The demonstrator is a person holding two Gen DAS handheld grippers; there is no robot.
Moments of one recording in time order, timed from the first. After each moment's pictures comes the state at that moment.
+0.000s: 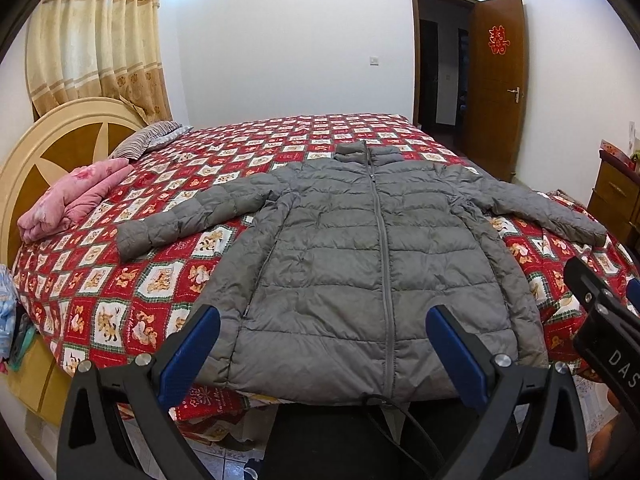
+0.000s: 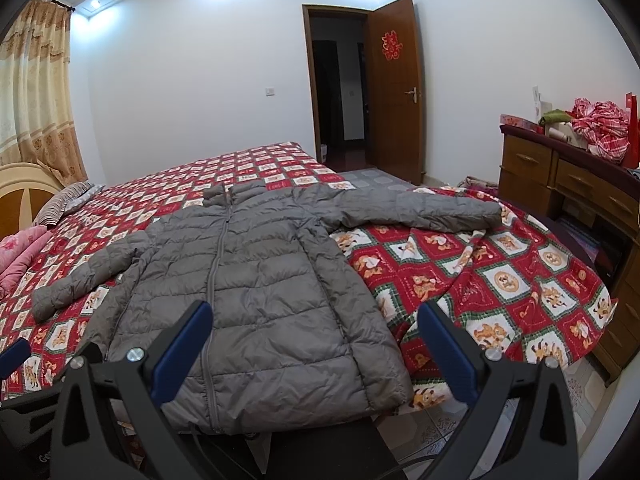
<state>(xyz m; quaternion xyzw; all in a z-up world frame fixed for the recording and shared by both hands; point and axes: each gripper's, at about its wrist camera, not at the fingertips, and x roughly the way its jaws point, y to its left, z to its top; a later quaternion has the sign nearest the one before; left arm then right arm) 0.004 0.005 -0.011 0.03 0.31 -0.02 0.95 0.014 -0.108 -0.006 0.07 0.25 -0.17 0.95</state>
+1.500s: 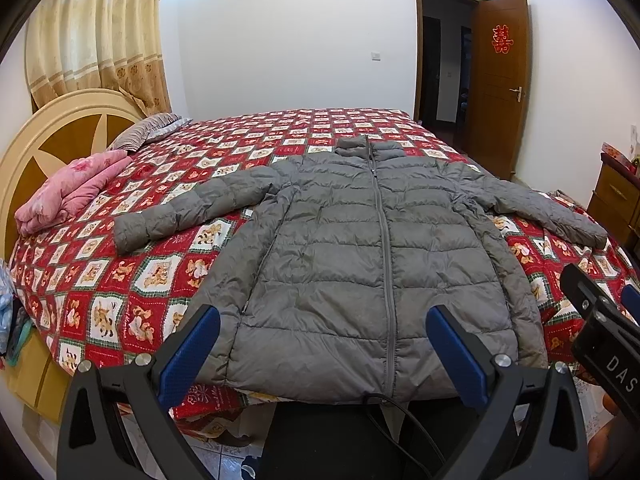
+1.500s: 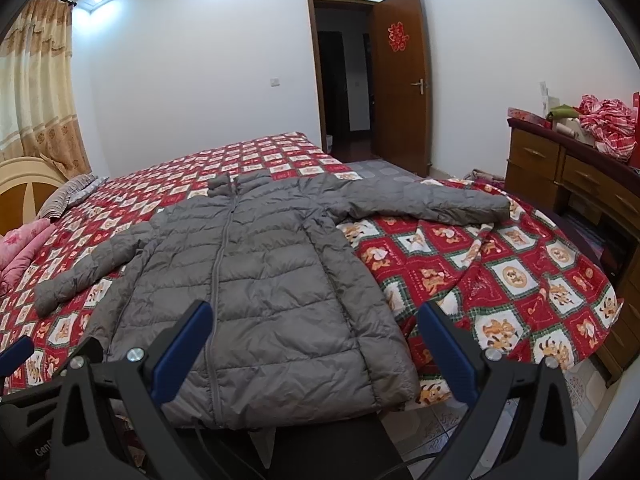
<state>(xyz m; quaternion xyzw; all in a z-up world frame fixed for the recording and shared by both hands) 0.009 0.004 -0.015 0.02 0.32 -0.02 0.95 0.022 -0.103 -0.014 0.07 0.27 -0.15 0.95</state>
